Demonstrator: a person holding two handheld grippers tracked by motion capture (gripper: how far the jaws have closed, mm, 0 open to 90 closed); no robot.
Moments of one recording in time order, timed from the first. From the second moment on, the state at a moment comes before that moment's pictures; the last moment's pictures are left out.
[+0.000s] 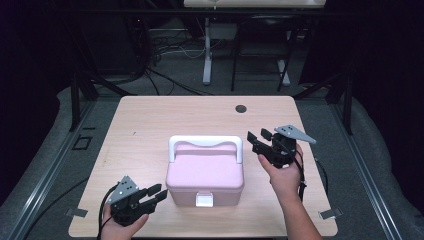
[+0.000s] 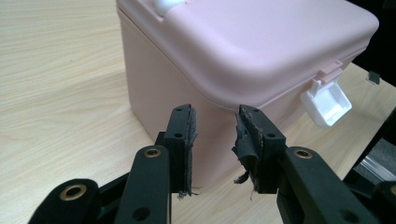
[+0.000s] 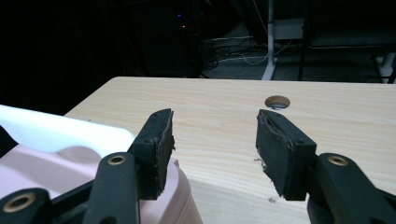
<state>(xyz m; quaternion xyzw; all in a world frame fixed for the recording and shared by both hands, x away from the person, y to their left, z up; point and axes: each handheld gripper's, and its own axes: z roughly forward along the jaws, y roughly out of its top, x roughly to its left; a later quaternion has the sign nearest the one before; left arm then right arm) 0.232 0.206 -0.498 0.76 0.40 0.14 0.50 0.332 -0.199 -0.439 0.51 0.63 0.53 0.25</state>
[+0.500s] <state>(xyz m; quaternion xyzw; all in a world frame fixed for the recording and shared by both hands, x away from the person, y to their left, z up) 0.233 0.210 -0.501 0.75 0.41 0.14 0.50 0.332 -0.199 -0.439 0.51 0.63 0.53 0.25</state>
